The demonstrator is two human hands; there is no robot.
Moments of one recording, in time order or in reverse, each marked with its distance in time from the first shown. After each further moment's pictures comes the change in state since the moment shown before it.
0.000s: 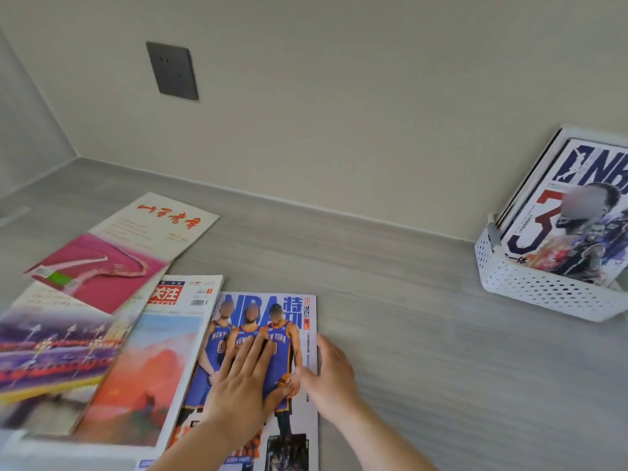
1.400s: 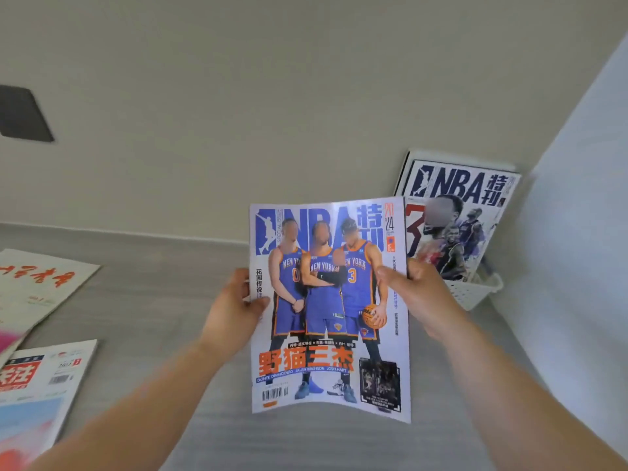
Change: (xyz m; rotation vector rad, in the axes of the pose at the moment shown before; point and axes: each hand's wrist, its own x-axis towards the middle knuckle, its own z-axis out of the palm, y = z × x) left_hand 0.113 0.158 -0.089 -1.001 0.188 0.003; right_hand -0.015 0.030 -0.285 0.371 0.376 -0.070
